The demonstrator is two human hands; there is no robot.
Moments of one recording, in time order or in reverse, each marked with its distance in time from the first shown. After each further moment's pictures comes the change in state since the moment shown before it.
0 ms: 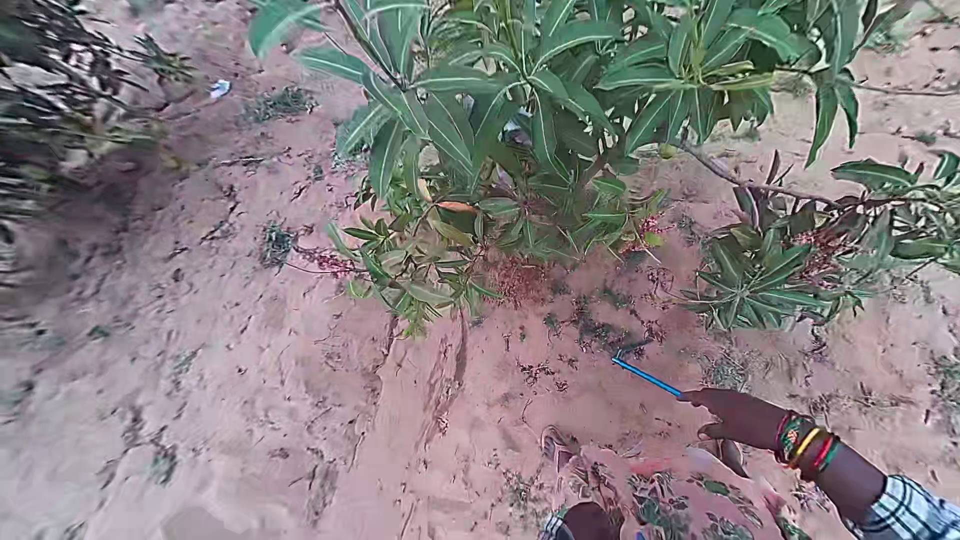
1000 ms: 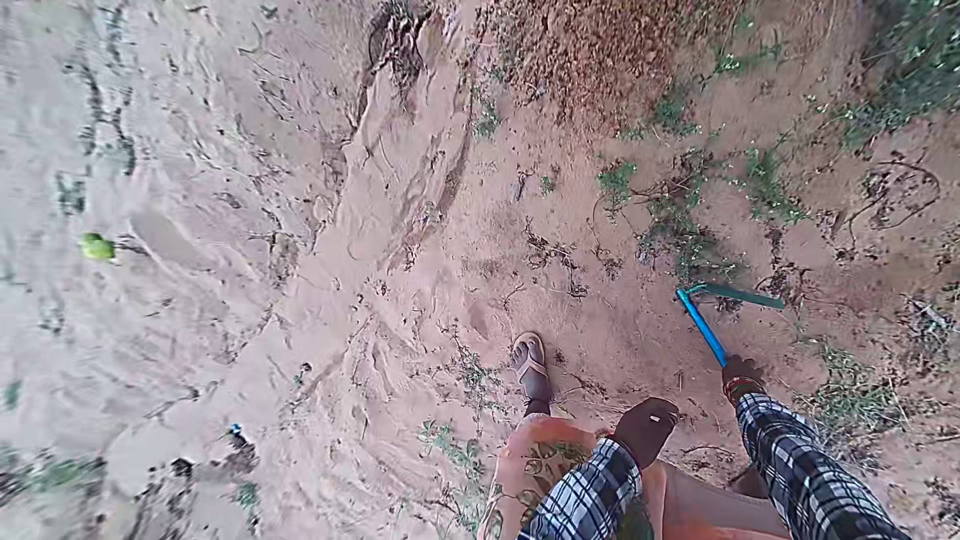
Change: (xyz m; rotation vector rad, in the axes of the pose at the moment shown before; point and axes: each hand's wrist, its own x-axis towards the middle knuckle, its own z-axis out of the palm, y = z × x) left_hand 0.390 -0.075 -0.018 -0.879 0.460 0.022; right_hand 0.573 0.347 0.292 -0.066 0.055 0.658
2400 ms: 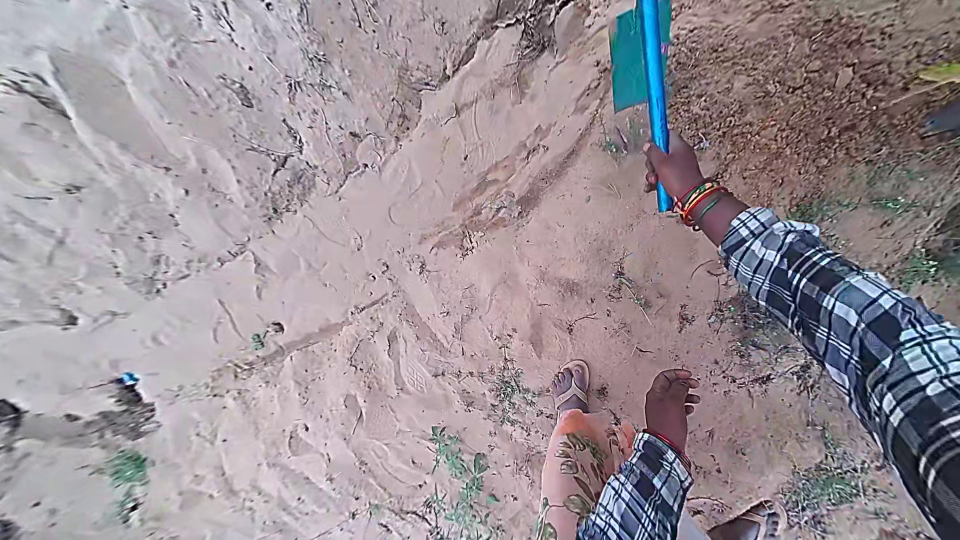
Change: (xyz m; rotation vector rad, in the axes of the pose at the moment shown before) left_hand -0.060 0.069 -0.206 -1.099 0.289 0.111; right_hand -0.261 -0.604 -0.261 0.548 0.137 -0.990
